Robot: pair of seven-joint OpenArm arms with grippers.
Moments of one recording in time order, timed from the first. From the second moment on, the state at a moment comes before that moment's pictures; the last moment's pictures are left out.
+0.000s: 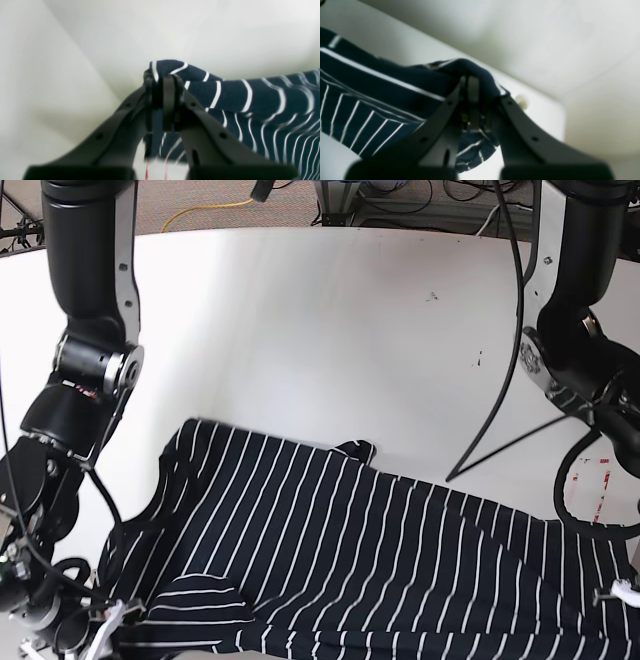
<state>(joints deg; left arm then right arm) -50.0 -14.4 -23.9 110.5 -9.9 -31.1 71.8 55.7 17.1 11.1 83.4 18.7 41.1 -72.2</state>
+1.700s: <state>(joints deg) -25.5 -16.0 -23.8 111.3 -10.4 -35.9 71.8 41.5 17.7 22.3 91.4 19.8 41.0 -79.6</state>
